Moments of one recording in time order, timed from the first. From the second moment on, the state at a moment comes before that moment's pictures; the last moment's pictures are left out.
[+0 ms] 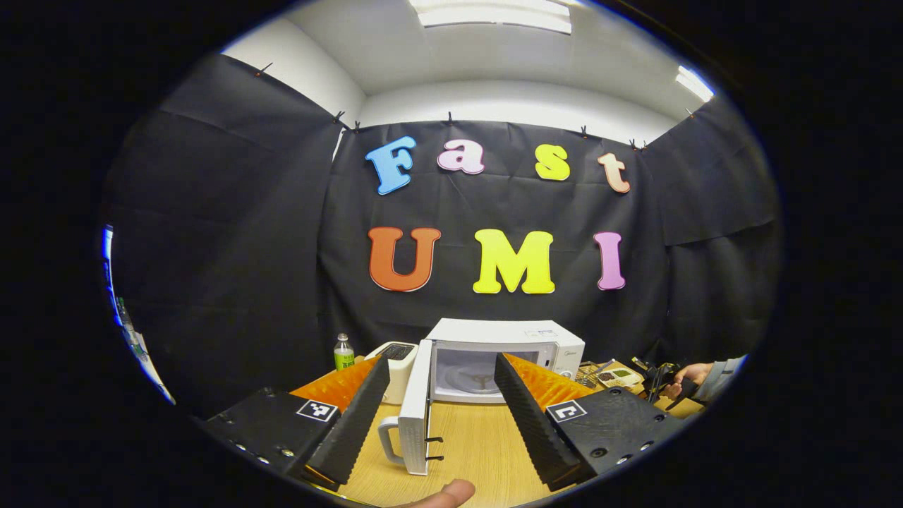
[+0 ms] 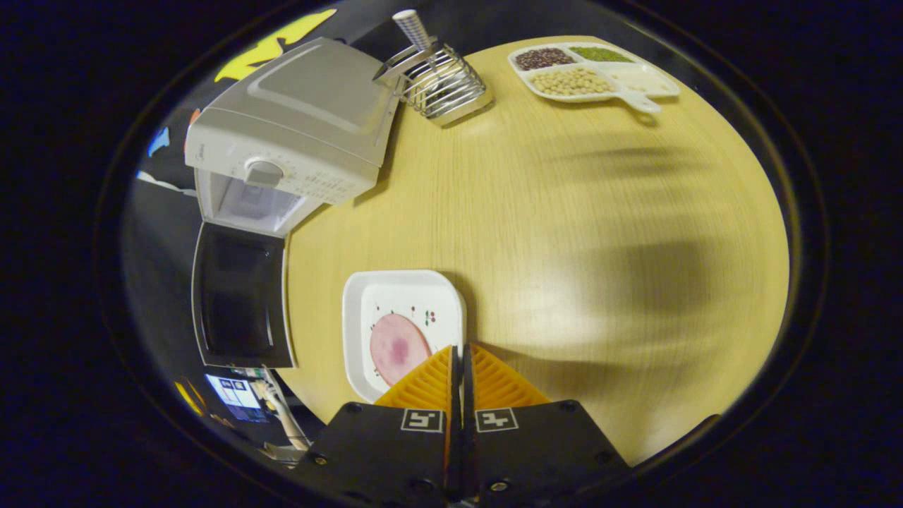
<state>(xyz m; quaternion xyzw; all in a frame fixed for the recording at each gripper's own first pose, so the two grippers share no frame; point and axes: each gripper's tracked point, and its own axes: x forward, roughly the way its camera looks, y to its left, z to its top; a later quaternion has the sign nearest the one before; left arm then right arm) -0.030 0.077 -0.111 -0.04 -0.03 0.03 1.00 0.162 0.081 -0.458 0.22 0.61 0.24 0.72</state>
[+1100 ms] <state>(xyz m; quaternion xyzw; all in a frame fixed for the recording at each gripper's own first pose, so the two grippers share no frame) -0.075 0.122 -0.156 -0.06 0.00 0.03 1.00 0.152 0.221 -0.394 0.42 0.51 0.12 0.74</state>
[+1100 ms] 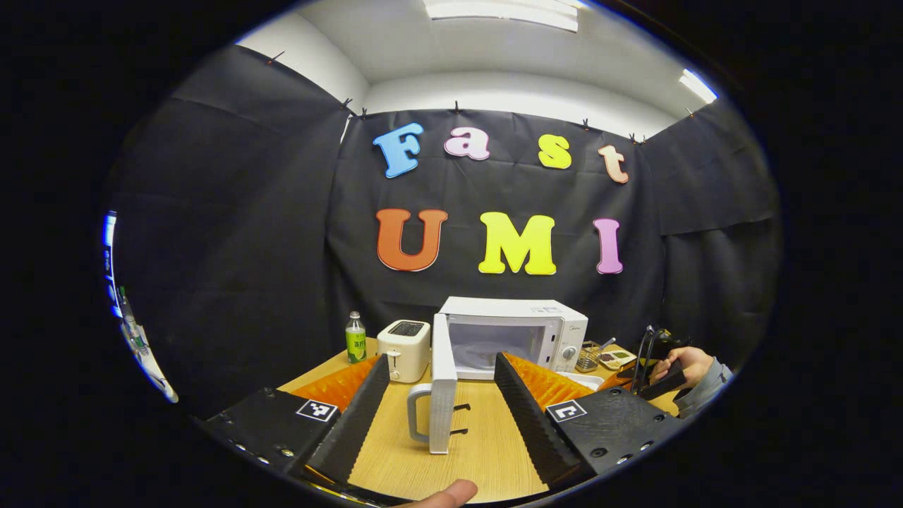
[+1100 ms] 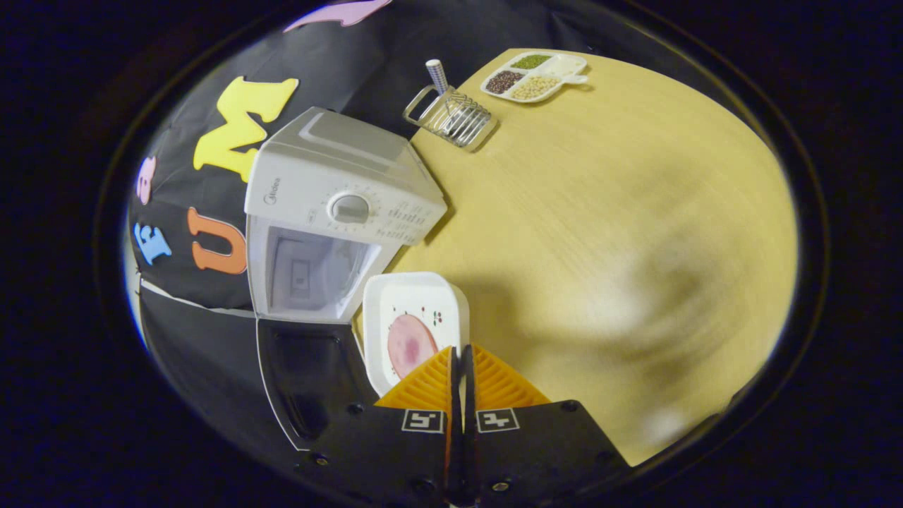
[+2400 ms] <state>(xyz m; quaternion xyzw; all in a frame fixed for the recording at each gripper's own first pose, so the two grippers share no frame) -0.057 0.186 -0.187 -0.05 0.04 0.06 1.00 0.321 0.417 -0.364 0.57 0.29 -0.06 0.76</state>
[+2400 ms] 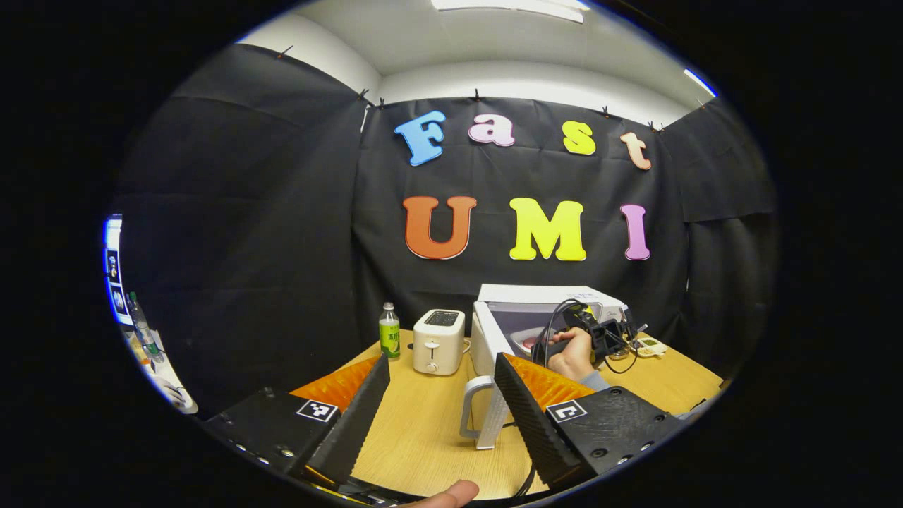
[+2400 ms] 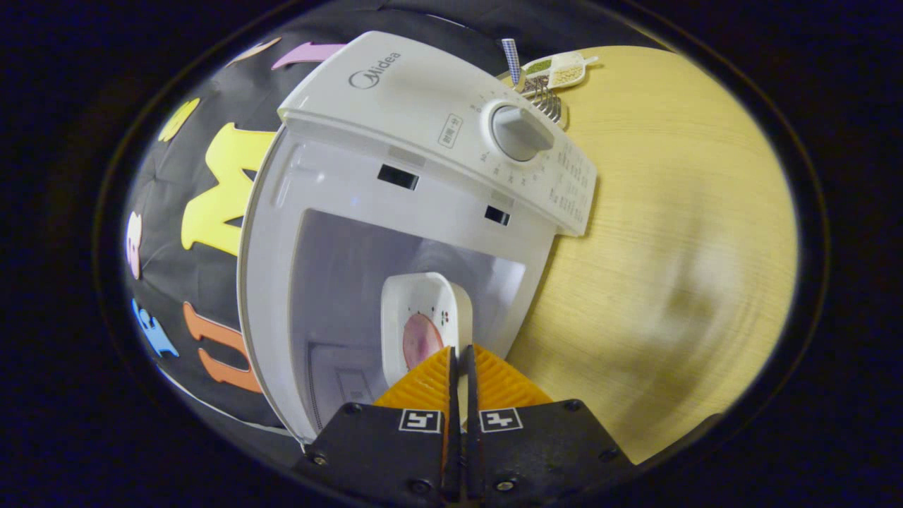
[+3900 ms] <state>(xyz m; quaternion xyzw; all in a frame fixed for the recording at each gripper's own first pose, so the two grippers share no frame) -0.064 0.218 -0.229 -0.10 0.05 0.08 0.99 0.331 0.399 -0.318 0.35 0.17 0.02 0.92</state>
